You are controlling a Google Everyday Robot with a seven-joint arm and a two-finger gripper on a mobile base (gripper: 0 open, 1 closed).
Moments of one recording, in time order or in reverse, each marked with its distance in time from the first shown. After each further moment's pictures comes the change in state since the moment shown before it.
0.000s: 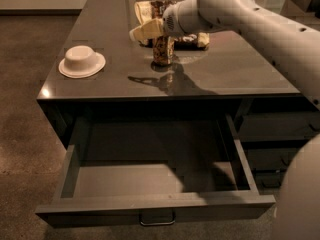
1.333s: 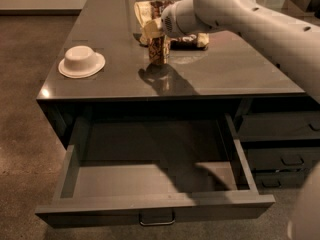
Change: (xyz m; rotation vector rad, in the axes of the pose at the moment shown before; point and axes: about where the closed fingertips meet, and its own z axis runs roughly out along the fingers) arm -0.003 0.018 -0.005 0.029 0.007 -0.049
